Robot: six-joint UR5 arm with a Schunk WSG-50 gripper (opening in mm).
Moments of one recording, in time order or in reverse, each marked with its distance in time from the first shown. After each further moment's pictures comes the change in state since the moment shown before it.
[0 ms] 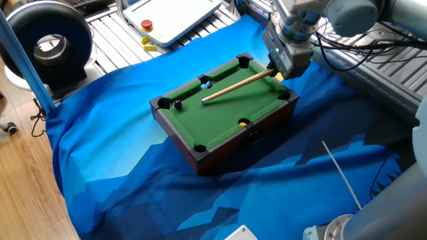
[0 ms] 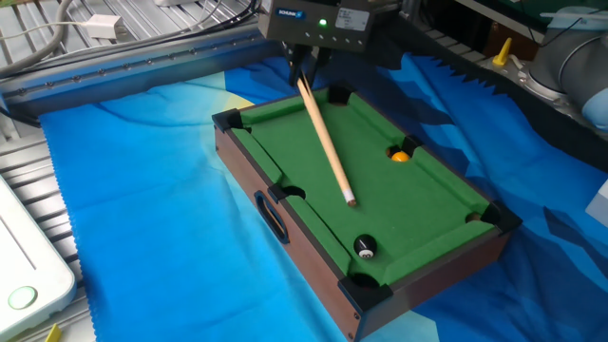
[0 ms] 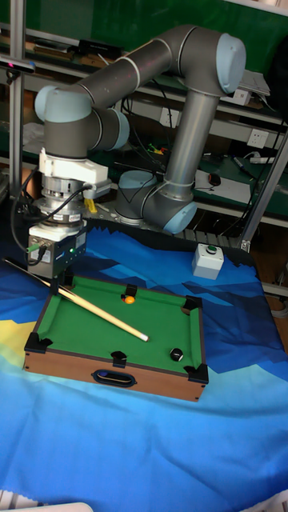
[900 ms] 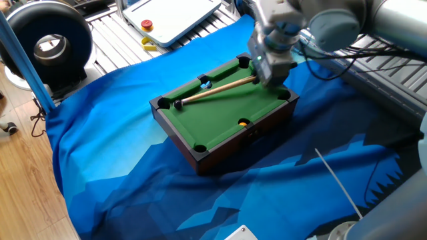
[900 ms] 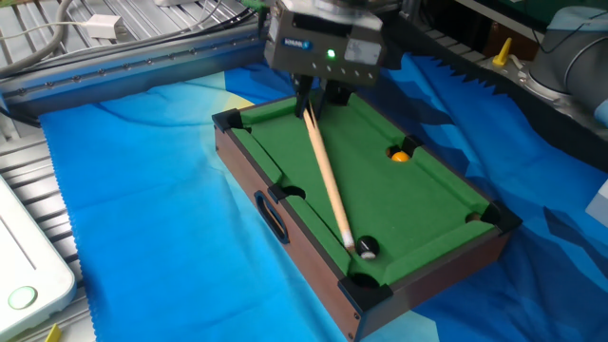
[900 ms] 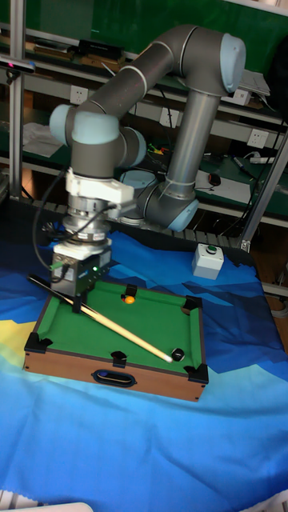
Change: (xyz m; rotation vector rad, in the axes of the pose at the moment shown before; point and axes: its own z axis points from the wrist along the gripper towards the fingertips) arm -0.062 -0.001 0.027 0.036 -0.010 0.098
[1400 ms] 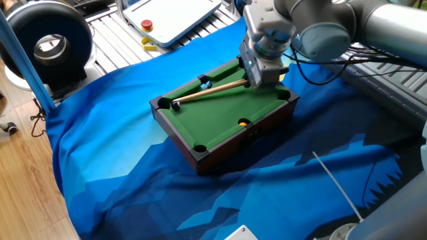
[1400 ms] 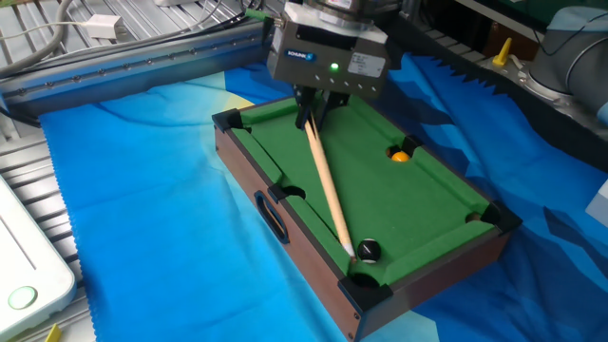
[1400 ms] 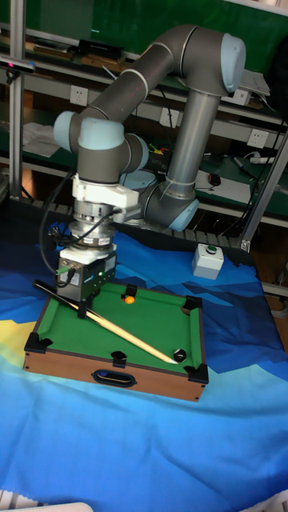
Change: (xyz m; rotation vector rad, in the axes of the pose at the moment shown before) arm 0.000 0.000 0.006 0.016 -0.021 0.001
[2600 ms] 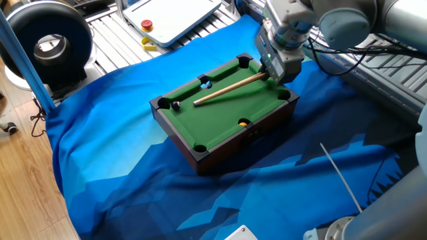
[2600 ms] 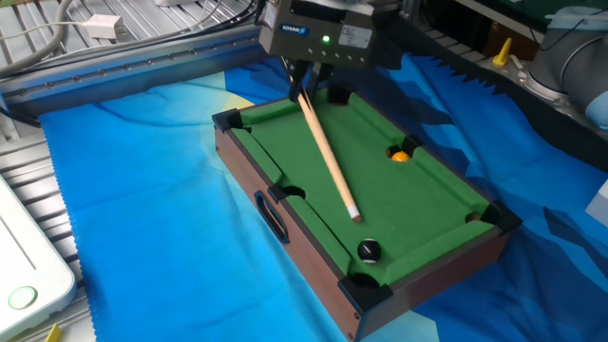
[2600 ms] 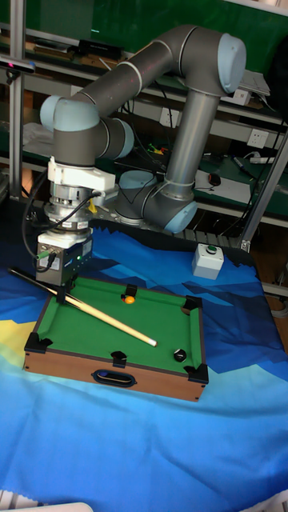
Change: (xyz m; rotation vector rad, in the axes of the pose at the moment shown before) arm 0.045 -0.006 -0.024 -0.020 0.019 -0.125
